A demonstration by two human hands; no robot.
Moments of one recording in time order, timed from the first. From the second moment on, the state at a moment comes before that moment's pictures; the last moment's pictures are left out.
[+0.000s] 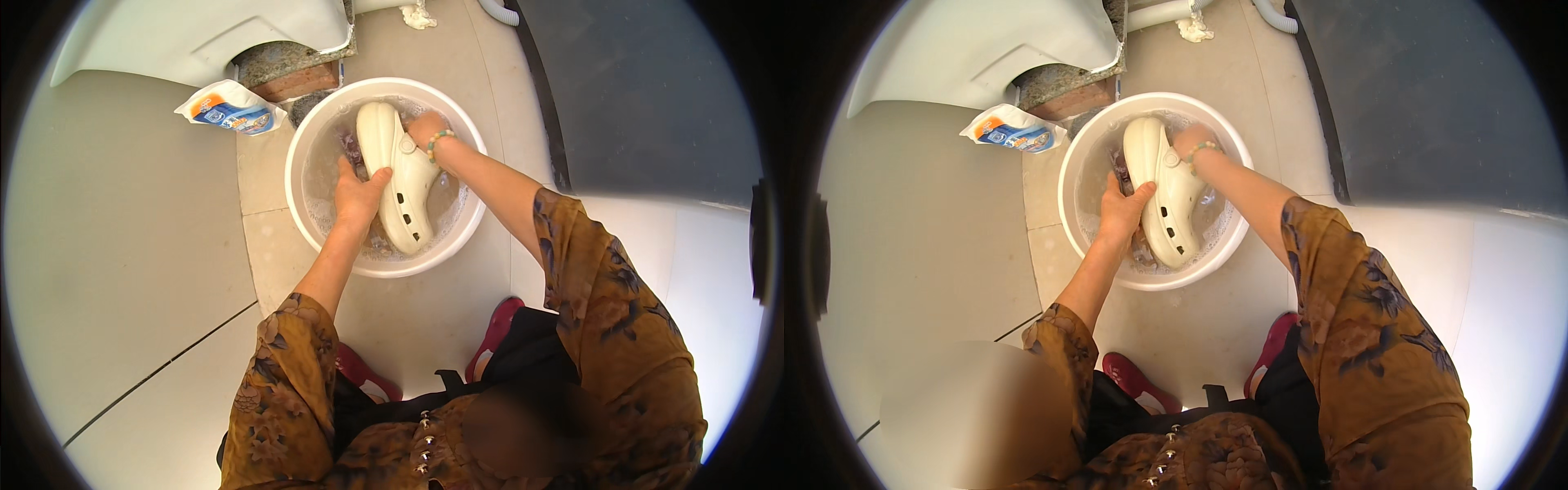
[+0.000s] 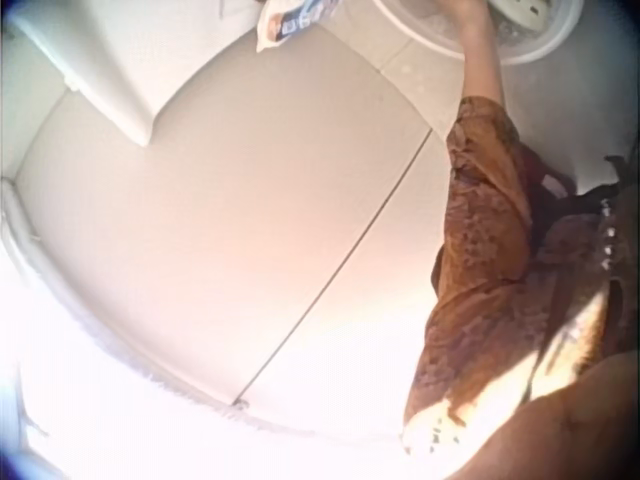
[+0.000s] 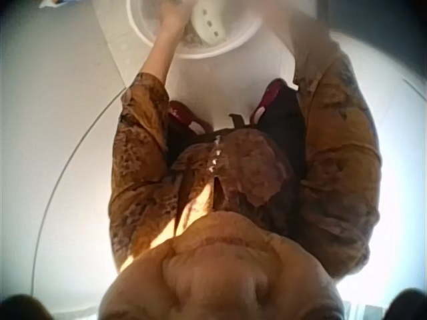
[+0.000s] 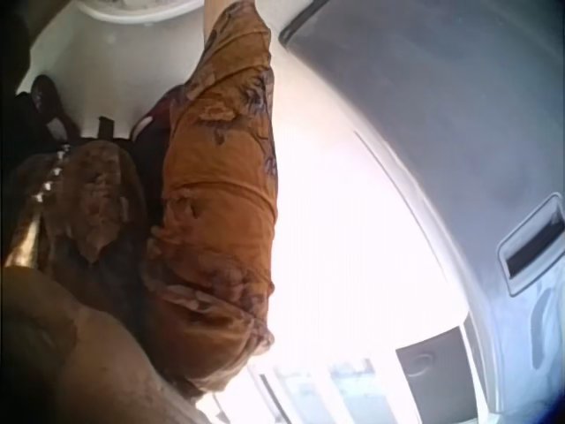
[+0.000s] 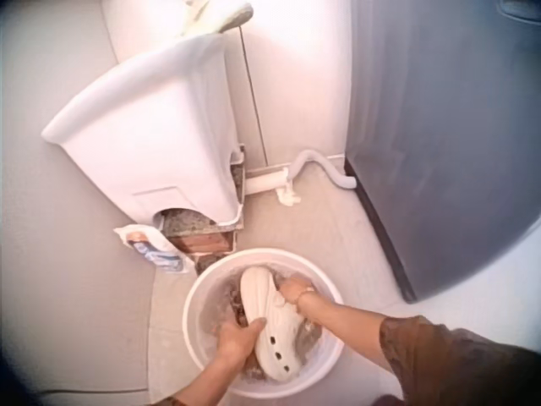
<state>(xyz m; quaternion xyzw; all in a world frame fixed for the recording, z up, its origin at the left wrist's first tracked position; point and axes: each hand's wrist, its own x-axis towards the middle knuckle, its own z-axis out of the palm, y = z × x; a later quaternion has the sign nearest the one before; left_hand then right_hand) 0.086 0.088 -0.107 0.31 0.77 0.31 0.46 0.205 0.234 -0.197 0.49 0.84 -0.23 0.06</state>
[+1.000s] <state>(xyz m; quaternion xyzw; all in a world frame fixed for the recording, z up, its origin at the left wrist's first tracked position) 0.059 0.058 -0.116 0.19 0.68 0.40 0.59 0.218 0.209 -0.133 0.46 0.49 -0.72 -0.19</state>
